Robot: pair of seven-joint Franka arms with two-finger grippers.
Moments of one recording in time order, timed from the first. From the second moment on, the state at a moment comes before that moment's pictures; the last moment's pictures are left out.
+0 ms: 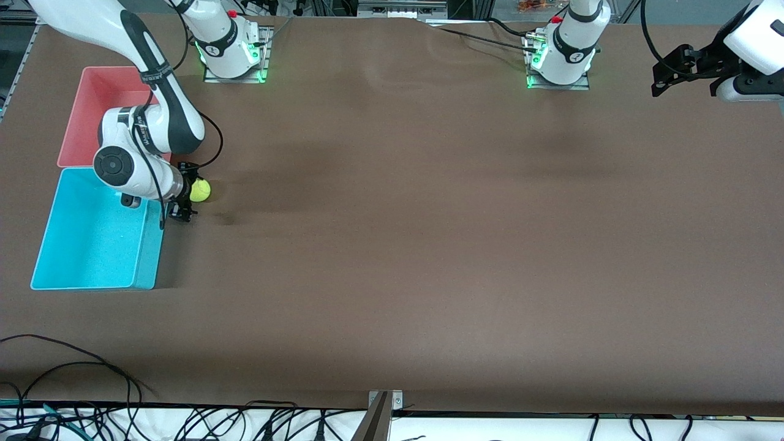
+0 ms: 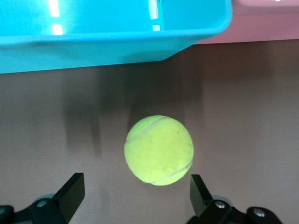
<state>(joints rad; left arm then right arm) 0.02 -0.09 -0.11 -1.53 0.00 1.29 -0.11 -0.05 0.30 0.08 -2.23 -0.15 2.31 1.80</state>
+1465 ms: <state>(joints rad) -0.03 -0.06 0.02 -1.53 -0.06 1.30 0.10 -0.05 0.31 0.02 -2.35 -0.24 2.50 1.76</state>
